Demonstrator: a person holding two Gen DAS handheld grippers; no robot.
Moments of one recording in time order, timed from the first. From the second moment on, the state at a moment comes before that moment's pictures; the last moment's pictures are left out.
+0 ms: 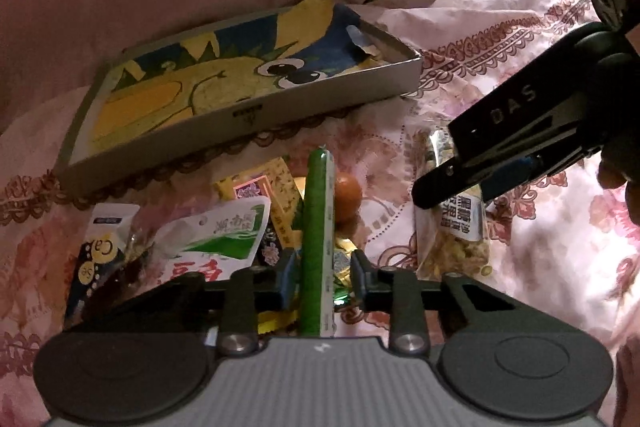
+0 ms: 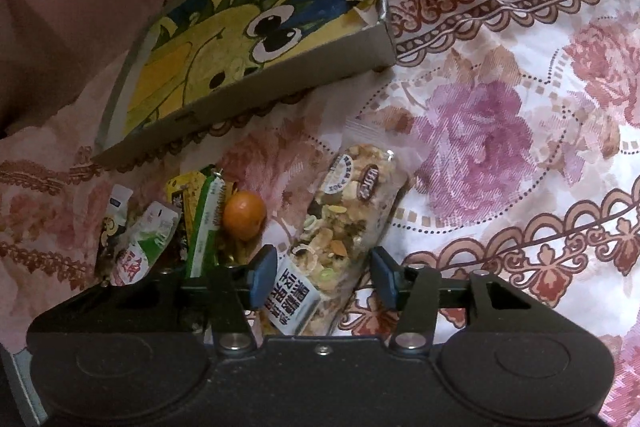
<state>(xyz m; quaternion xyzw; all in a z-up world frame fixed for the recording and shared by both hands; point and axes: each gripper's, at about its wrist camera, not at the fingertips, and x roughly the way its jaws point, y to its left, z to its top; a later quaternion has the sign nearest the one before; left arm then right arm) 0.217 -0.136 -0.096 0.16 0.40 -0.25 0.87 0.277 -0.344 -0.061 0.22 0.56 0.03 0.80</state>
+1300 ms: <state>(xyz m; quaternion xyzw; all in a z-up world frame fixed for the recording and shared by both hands) 0.224 -0.072 -0.044 -0.10 0.41 -0.27 0.87 0.245 -0.370 -0.015 0.36 0.48 0.07 0.80</state>
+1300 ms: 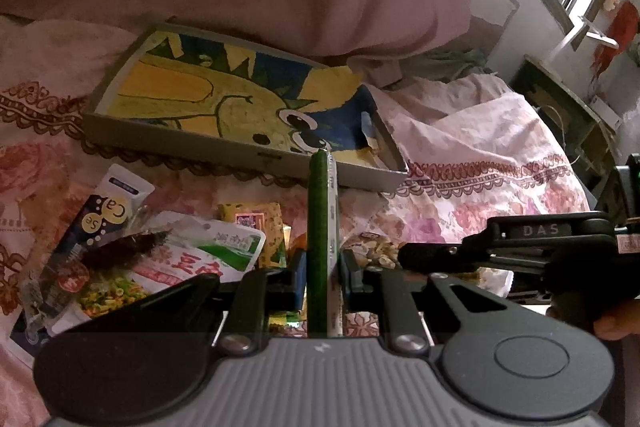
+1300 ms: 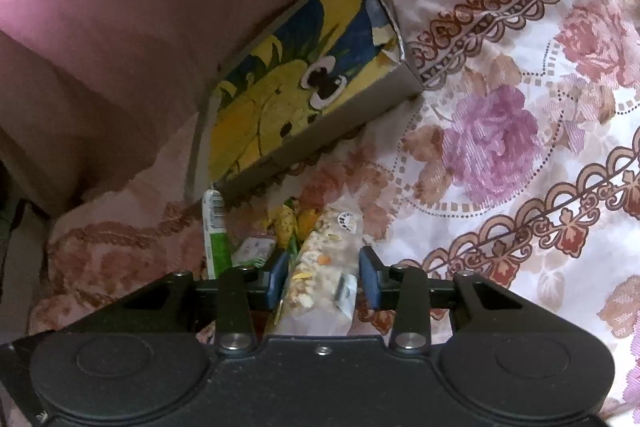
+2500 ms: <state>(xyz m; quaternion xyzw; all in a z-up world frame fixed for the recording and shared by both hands) 0.389 -0.072 -0.053 -0.16 0.34 -0.19 0.91 0.418 -0.356 -0.050 0.39 0.36 0.07 0.85</state>
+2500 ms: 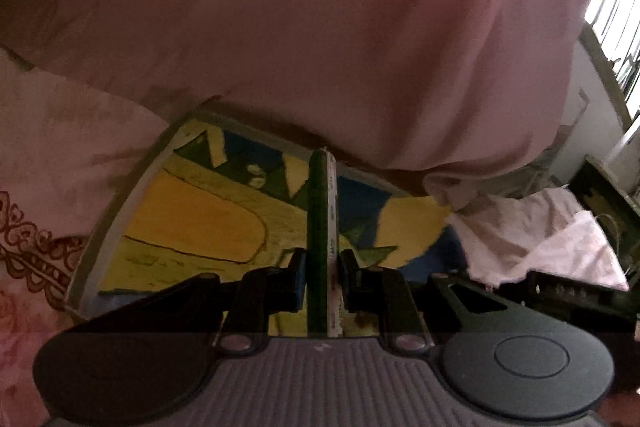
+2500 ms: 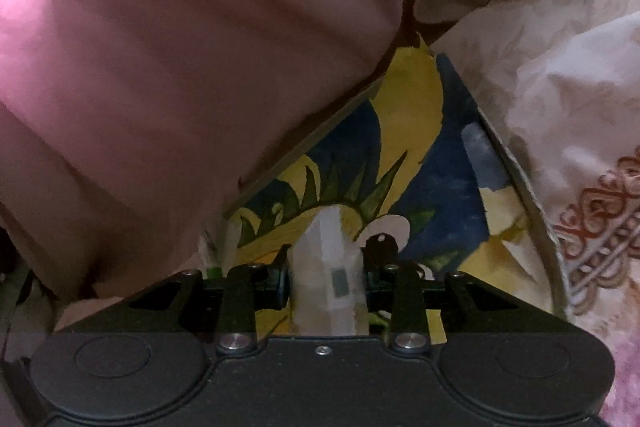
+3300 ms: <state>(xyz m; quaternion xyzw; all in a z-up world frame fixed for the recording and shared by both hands) 0.401 -0.055 -0.072 -0.17 0.36 -0.12 0.91 0.406 -0.326 -0.036 0.15 0.35 0.01 0.92</state>
